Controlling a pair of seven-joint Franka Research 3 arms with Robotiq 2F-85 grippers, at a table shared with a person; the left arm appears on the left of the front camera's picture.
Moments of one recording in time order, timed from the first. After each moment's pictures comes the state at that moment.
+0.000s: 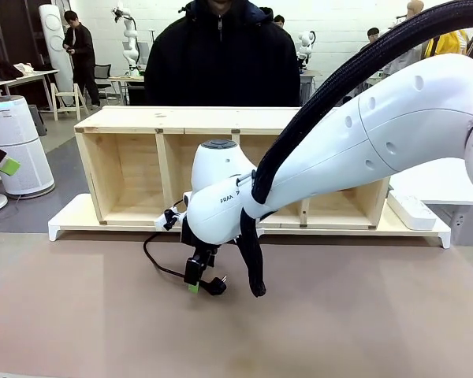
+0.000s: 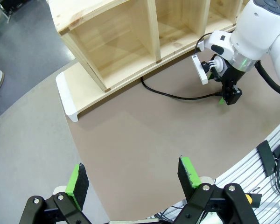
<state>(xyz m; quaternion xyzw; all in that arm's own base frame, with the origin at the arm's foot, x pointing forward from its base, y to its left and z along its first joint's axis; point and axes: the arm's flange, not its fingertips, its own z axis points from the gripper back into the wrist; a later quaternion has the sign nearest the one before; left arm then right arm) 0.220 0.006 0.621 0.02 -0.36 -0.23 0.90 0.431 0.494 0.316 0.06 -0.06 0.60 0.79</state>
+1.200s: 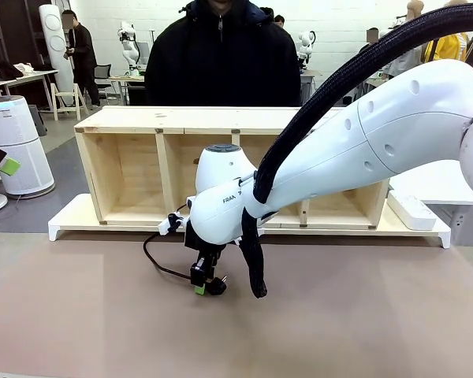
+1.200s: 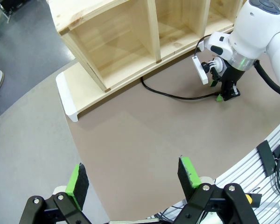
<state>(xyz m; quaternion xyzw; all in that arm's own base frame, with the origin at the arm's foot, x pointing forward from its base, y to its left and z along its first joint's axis) 0.220 0.006 0.621 0.02 -0.36 -0.23 0.90 0.436 0.488 0.307 0.06 -0.05 0.60 0.79</state>
